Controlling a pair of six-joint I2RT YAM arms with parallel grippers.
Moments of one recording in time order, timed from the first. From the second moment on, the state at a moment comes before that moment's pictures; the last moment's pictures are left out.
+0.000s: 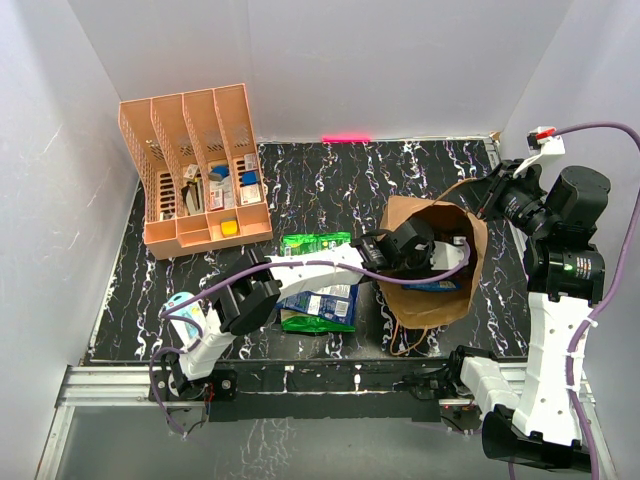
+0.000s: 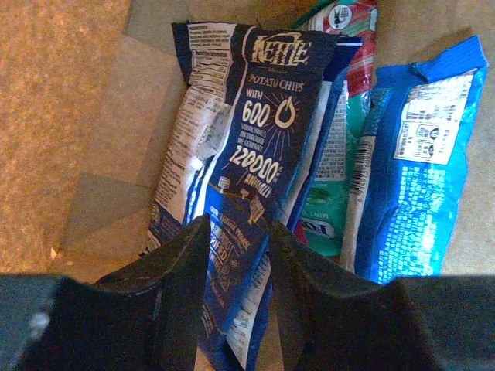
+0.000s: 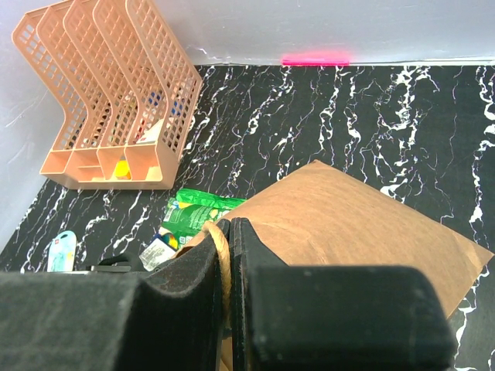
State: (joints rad) left arm -1.15 2.19 1.80 -0.20 -0.07 0.60; right arm -0.22 0.90 1.37 -0.69 -0.63 0.20
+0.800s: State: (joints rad) left arm -1.15 2.19 1.77 -0.15 -0.14 0.64; right arm -0.22 0.90 1.37 -0.69 -0.63 0.20
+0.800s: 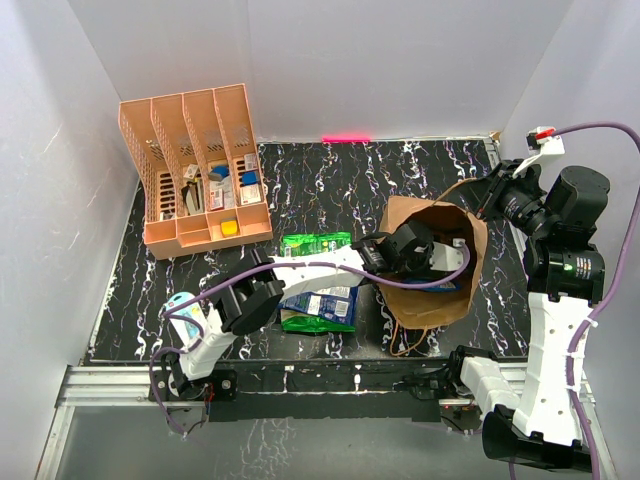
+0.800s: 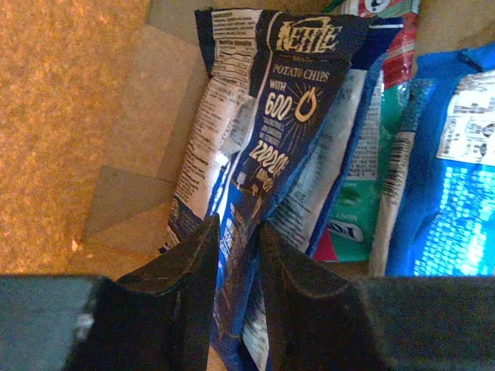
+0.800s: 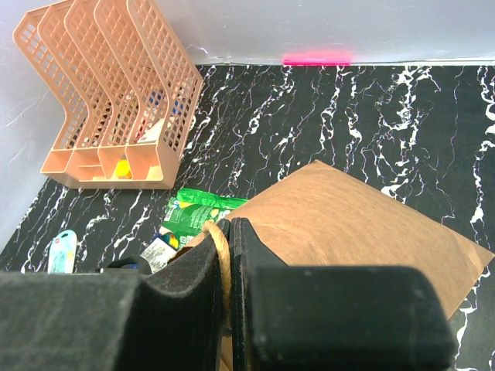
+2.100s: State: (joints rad) left arm -1.17 2.43 1.91 0.12 -0.36 0.90; right arm -0.22 0.90 1.37 -0.71 -0.62 0.19
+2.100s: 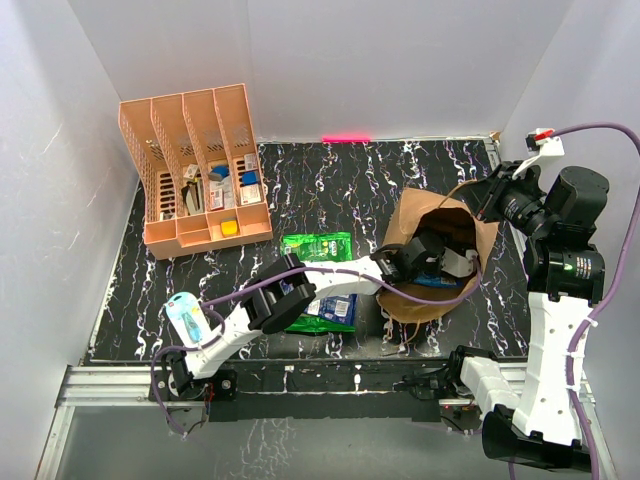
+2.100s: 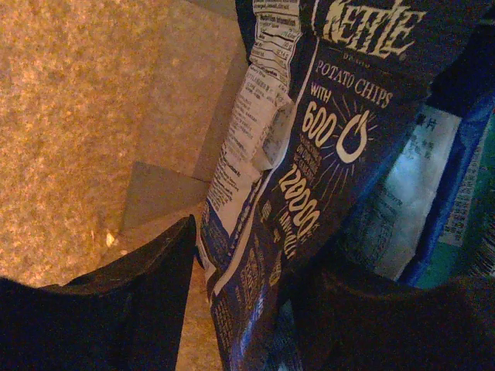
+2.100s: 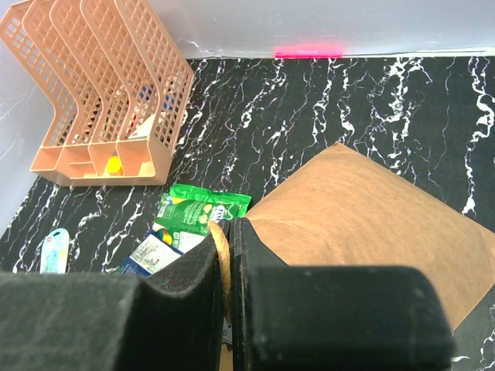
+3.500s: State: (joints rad) left arm -1.32 1.85 1.65 -0.23 -0.32 0.67; right arm -0.21 0.88 1.37 -0.71 -0.53 0.18
